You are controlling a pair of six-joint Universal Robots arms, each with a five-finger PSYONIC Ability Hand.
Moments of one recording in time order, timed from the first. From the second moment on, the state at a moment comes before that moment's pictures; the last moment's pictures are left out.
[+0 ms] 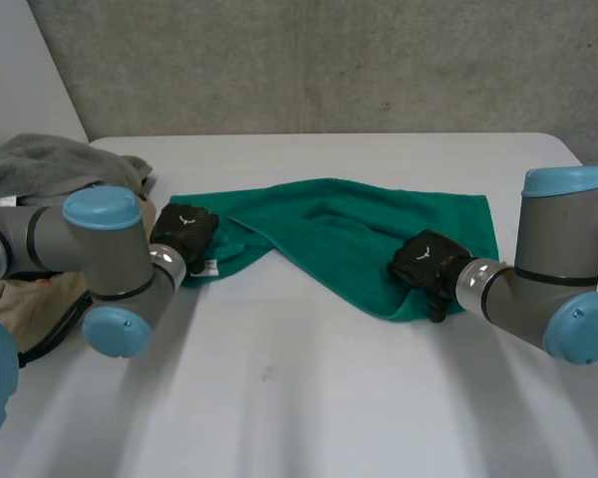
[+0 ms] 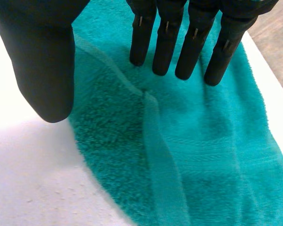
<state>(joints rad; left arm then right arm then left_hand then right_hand) 4.32 -2.40 -1.19 3.31 -1.57 3.57 1.89 -0.87 1.27 0.19 1.25 2.28 1.15 1.18 1.17 1.18 0.97 0.54 0.54 0.54 0.54 0.37</state>
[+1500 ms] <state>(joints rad) 4.51 -2.16 -0.79 3.51 -1.55 3.20 1.68 -1.00 0.93 -0.67 1.32 2.57 1.15 1.20 1.19 1.20 0.97 1.13 1.17 1.19 1.20 1.00</state>
